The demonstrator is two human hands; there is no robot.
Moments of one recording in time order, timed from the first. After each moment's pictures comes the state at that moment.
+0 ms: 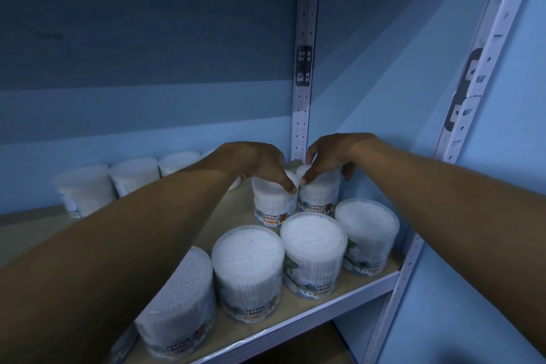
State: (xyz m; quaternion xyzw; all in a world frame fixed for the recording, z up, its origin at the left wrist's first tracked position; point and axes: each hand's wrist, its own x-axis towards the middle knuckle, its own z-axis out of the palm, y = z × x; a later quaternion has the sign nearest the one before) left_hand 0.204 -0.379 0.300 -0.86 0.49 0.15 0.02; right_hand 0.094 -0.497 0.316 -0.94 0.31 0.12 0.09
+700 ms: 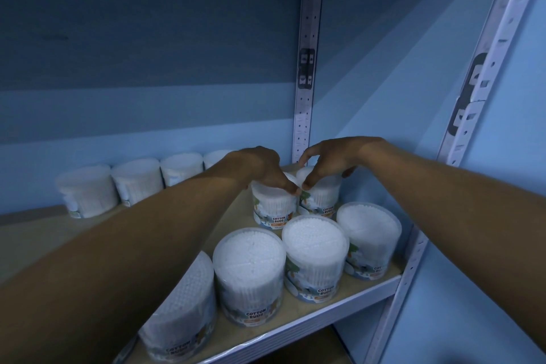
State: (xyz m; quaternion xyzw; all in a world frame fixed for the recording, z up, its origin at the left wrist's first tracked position) left_hand 0.199 -0.376 0.292 -0.89 0.43 0.14 -0.02; right_hand 0.094 -0.508 0.311 -0.95 0.27 0.12 0.13
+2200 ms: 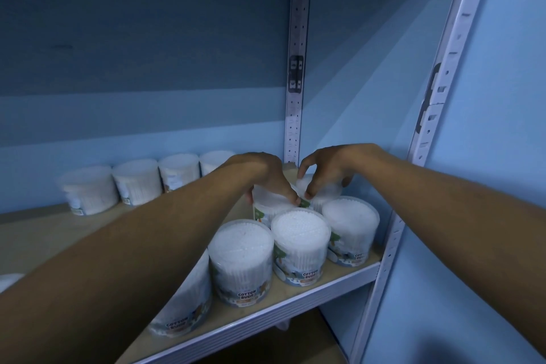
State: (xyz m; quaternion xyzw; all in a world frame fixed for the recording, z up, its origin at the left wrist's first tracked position) left_hand 0.158 -0.364 0.302 -0.88 0.44 0.17 0.01; right_hand 0.055 -0.480 0.319 -0.94 0.28 0.15 0.10
